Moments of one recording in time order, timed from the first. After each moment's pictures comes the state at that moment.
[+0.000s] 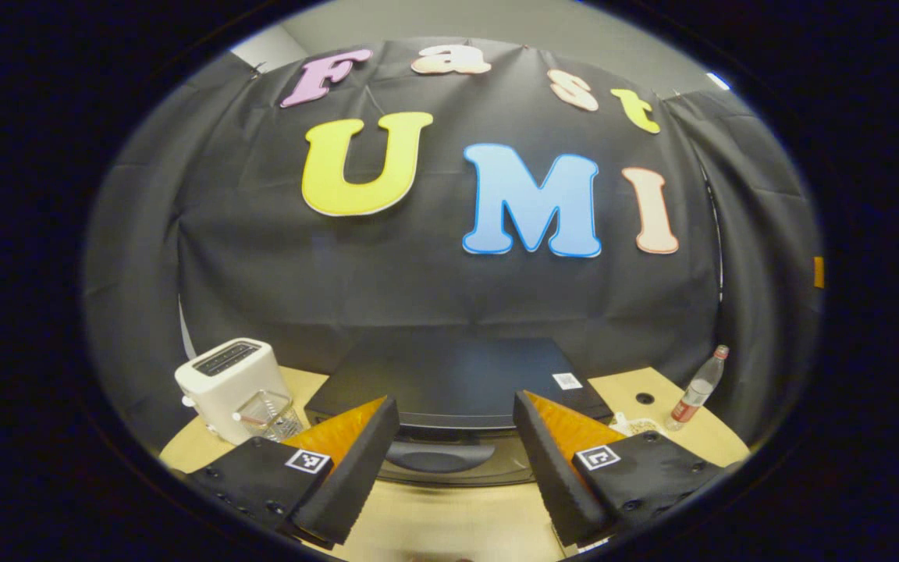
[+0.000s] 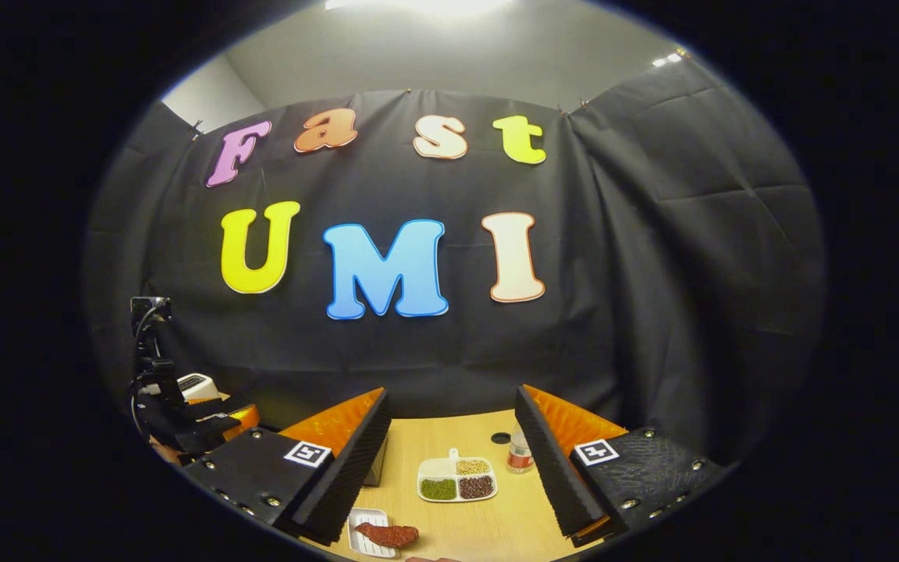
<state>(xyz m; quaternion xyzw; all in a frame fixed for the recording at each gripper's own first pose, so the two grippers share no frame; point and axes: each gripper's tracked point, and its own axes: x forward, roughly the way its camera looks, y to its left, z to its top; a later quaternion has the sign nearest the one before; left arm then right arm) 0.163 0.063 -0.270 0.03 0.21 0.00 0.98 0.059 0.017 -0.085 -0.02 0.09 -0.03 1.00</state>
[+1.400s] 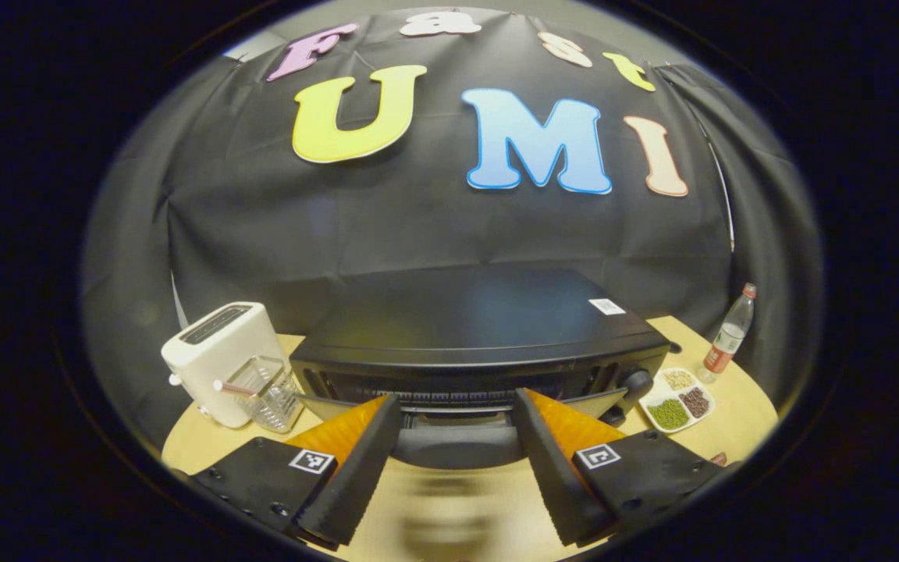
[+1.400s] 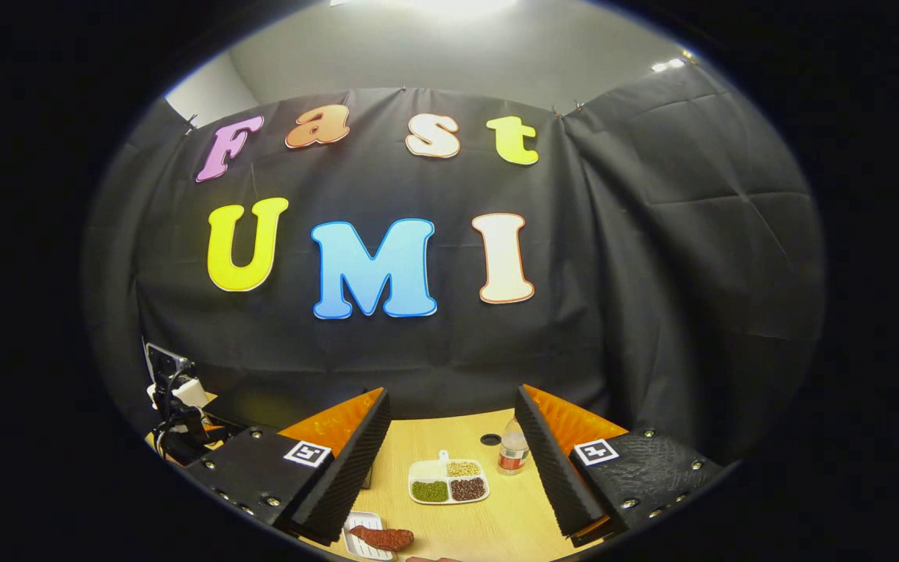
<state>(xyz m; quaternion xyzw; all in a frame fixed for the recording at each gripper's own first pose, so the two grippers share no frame) 0.144 0.085 -0.349 0.06 0.28 0.00 0.96 0.063 0.019 -0.081 -0.03 0.08 -0.04 1.00</state>
